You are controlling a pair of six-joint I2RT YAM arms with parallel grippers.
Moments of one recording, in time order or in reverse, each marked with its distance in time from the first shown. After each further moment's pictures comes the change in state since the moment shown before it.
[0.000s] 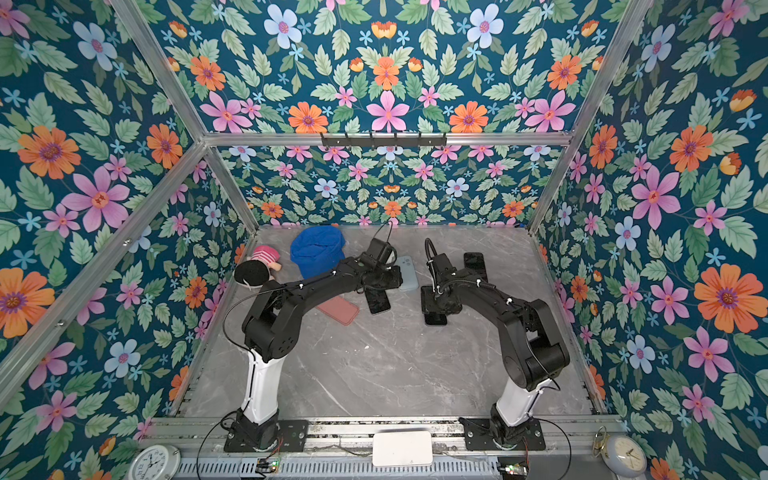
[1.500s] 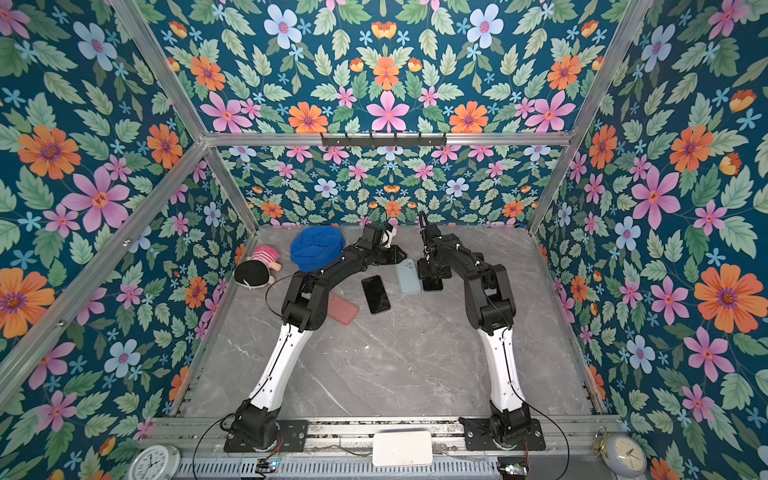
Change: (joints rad) left arm 0.147 0.507 0.522 0.146 0.313 0.144; right arm -0.087 0.581 0.709 -0.177 0.085 -0.142
